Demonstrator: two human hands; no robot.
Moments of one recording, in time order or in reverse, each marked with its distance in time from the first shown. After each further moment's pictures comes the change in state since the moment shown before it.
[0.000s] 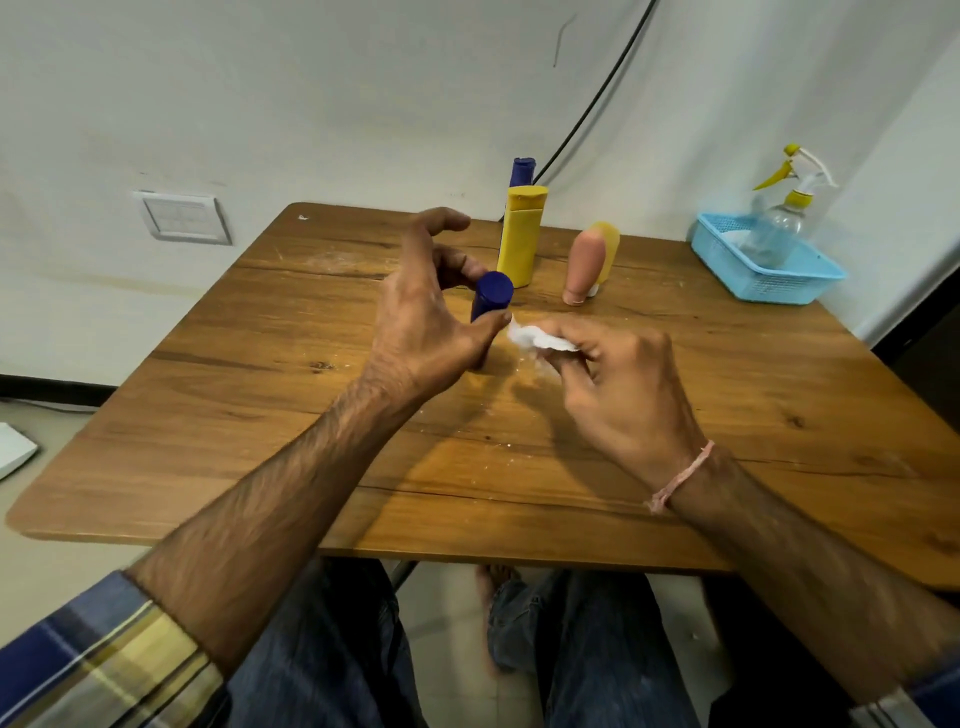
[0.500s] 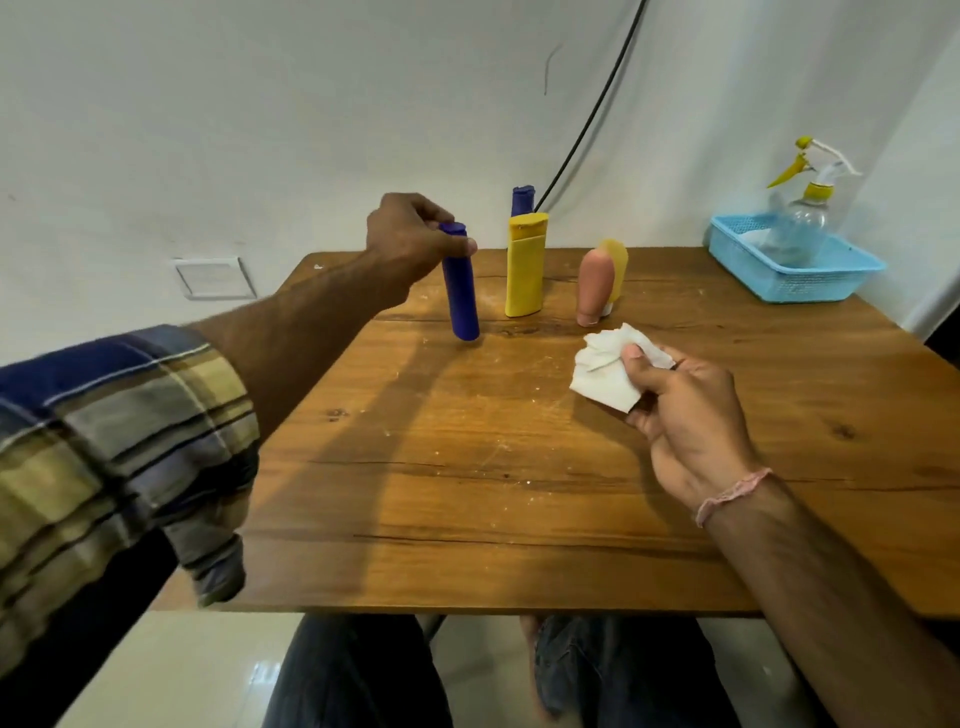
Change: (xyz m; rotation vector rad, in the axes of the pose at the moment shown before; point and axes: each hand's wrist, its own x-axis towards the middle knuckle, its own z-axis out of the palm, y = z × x) left_hand 0.139 -0.043 -0.002 0.102 -0.112 -0.479; right_hand 0.000 0.048 0.008 1.079 0.329 0.976
